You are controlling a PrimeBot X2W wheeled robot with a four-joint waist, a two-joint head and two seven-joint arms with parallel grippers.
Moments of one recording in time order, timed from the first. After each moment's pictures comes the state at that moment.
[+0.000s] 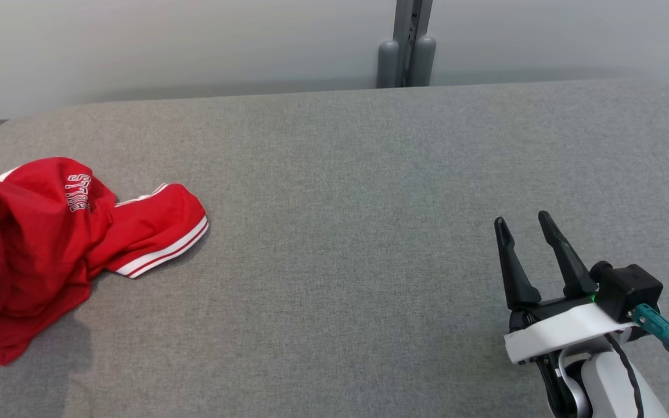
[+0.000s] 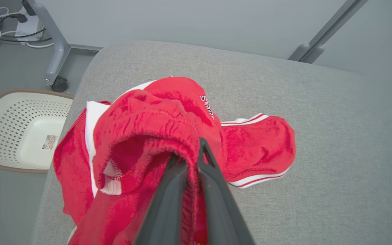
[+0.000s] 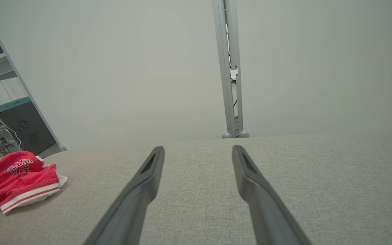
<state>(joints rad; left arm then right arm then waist) -0.60 0.65 -0.18 0.60 -0.87 -0.13 0.62 -0.23 -0.05 0.16 0.28 0.28 0.13 -0.26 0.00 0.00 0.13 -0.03</state>
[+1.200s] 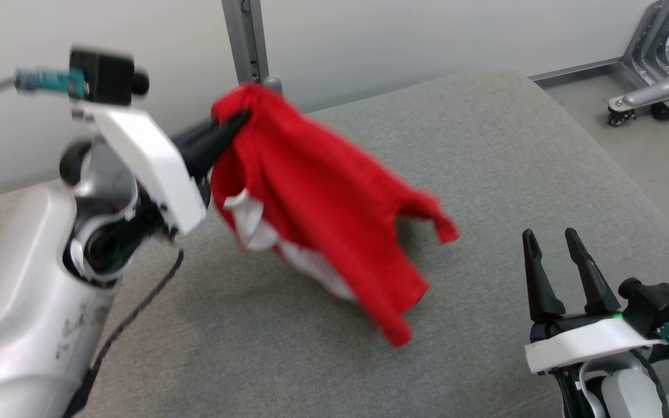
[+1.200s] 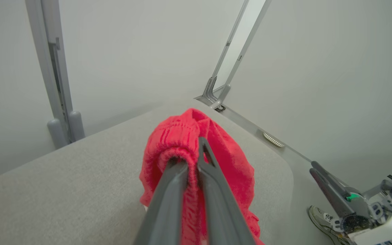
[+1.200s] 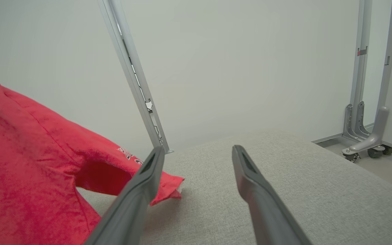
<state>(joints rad) -0.72 0.34 -0.40 0.17 -0.99 -0.10 0.55 -0.17 -0.05 0.09 0.26 0.34 0.13 -0.26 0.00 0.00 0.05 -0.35</state>
